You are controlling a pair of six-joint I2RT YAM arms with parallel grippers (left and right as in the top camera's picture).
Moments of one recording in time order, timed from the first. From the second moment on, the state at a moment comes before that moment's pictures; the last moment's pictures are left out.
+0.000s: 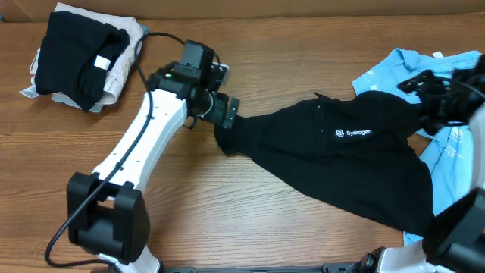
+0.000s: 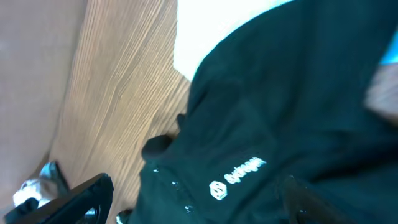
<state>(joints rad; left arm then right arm) -0.33 1.82 1.50 -0.89 0.15 -0.01 -0.46 1.68 1.43 -0.92 -0.45 0.51</state>
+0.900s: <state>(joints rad) -0.34 2.13 1.66 -0.91 0.17 0.08 -0.31 1.64 1.44 -1.10 -0.33 0.40</state>
